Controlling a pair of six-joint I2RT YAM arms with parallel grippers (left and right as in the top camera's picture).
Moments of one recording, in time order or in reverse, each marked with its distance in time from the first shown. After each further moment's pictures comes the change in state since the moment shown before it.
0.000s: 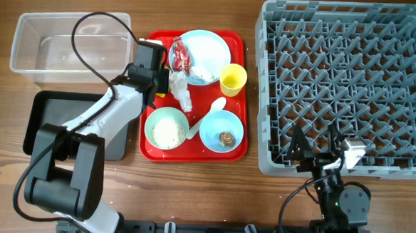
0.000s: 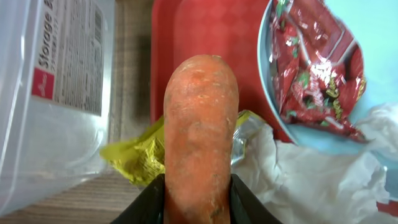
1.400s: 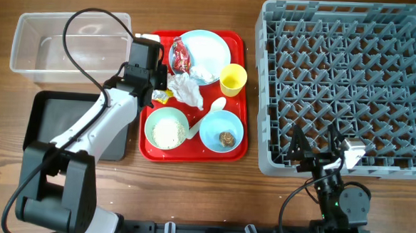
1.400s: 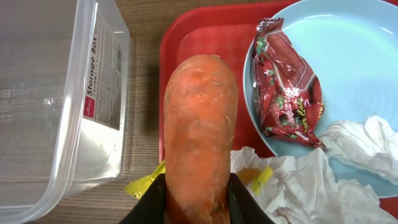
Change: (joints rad) left arm 0.000 -0.095 -0.001 -0.014 0.010 0.000; right arm 0.000 0.000 0.000 0.000 0.000 0.000
